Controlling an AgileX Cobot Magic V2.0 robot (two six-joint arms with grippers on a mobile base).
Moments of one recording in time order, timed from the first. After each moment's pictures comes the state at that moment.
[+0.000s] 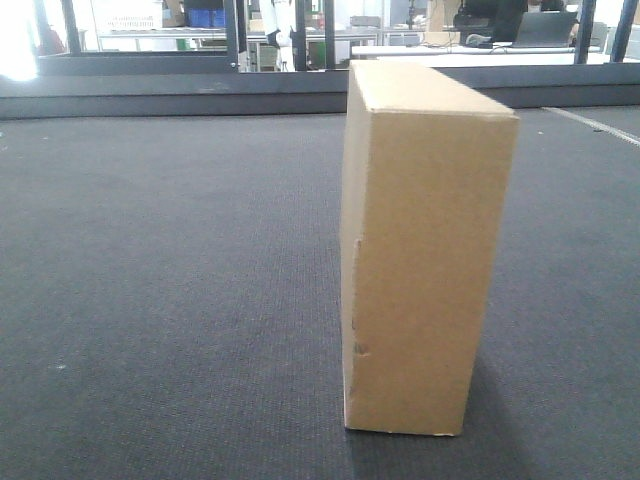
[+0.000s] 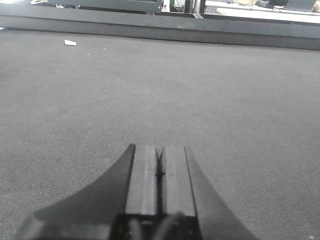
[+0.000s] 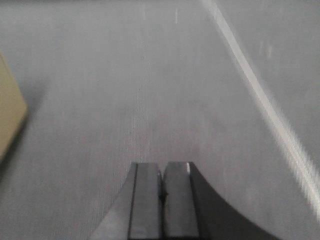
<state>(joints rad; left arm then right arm) -0.07 -0.02 0.03 -0.02 0.12 -0.02 -0.06 0.26 -0.46 0.04 0.73 0.05</state>
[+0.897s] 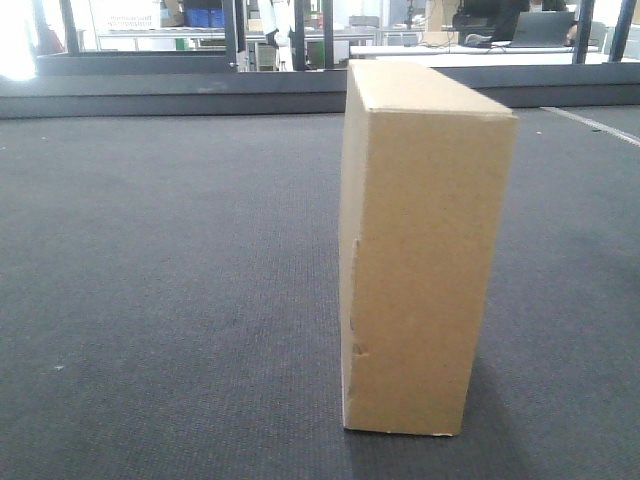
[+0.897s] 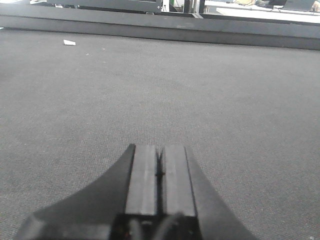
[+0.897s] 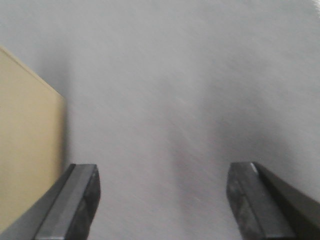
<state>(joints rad) -0.07 -0.02 0.03 -0.02 0.12 -0.02 0.15 0.92 -0.89 0.00 0.79 0.39</state>
